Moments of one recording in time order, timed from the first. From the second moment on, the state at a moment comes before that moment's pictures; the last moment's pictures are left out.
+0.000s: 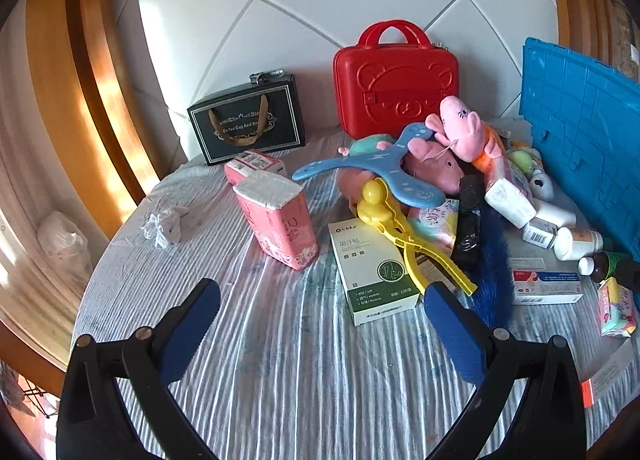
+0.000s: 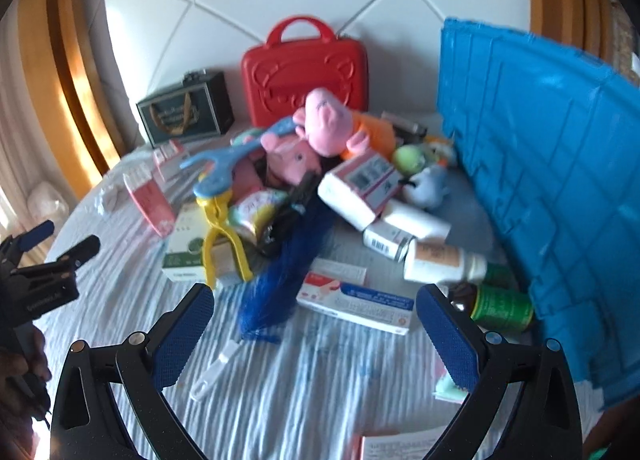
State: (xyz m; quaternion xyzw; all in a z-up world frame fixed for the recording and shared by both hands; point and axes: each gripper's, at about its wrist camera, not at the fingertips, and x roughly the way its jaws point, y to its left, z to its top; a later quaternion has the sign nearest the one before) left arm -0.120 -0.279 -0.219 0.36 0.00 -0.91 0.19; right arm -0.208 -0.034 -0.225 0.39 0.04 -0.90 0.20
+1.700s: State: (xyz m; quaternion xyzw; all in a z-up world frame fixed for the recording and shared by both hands) left arm -0.194 -0.166 -0.331 0.48 0.02 -0.88 -0.04; right arm -0.294 0.012 -0.338 0.51 0.11 -0.80 0.30
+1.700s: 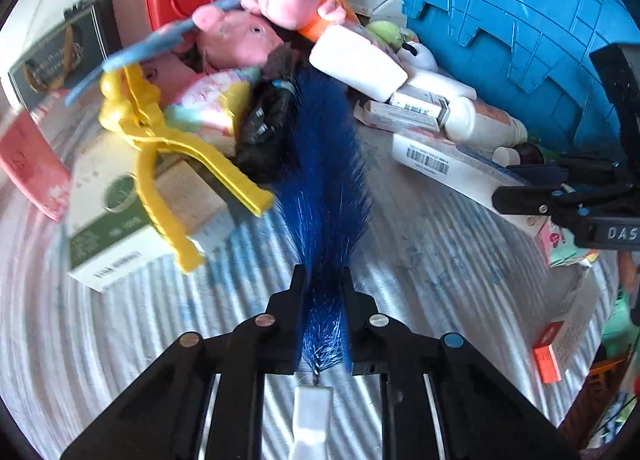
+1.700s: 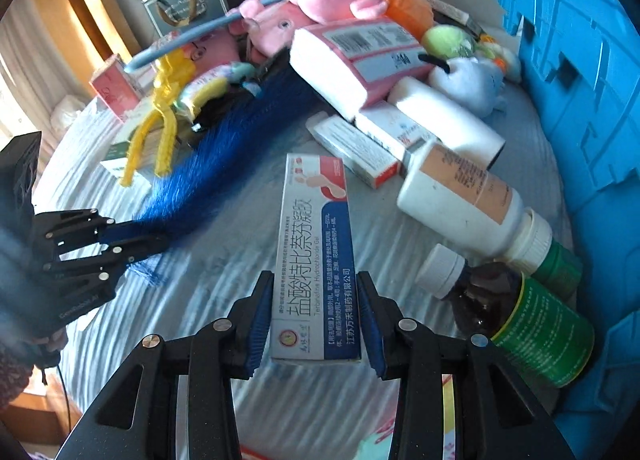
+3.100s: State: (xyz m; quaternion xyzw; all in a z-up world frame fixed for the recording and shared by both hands) left arm -0.195 -0.165 -0.320 0.47 0.08 -0.87 -0.09; right arm -0.273 0.012 -0.297 0.48 0.05 -0.82 0.31
